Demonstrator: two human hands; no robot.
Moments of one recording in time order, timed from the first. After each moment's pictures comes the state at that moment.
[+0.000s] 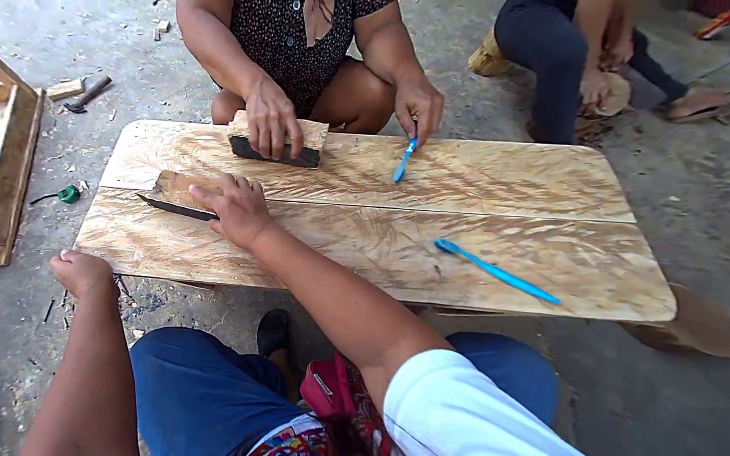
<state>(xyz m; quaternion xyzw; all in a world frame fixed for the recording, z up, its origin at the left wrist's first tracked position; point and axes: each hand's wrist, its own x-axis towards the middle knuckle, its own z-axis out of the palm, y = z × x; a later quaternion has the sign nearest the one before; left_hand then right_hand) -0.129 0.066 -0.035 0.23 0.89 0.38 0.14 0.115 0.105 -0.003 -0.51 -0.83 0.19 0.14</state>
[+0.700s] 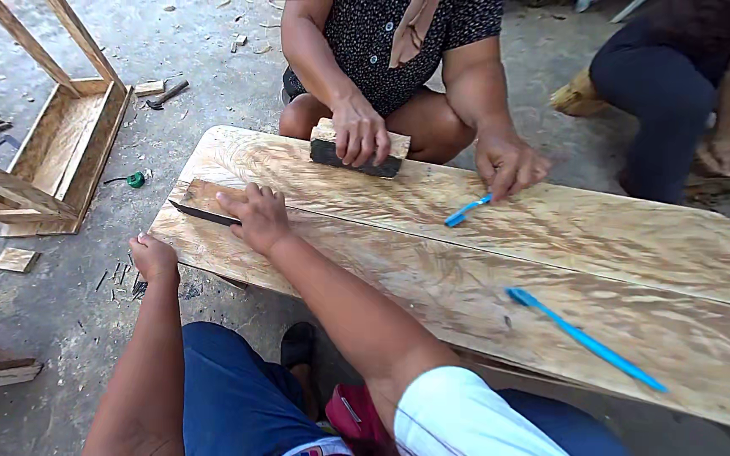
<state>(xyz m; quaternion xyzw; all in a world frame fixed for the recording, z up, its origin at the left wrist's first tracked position) -0.142 0.069 -0.055 0.23 0.87 0.41 0.16 0.054 0.117 -0.008 -0.46 -0.86 0.17 0.15</state>
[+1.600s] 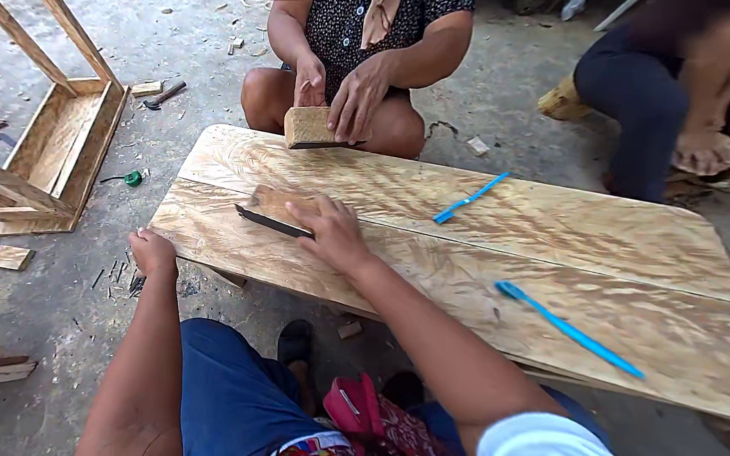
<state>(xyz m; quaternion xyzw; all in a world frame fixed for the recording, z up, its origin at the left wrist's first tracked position) -0.145 0.068 -0.059 0.23 0.88 0.39 0.17 0.174 0.078 -0.026 -0.48 -0.84 0.12 0.21</state>
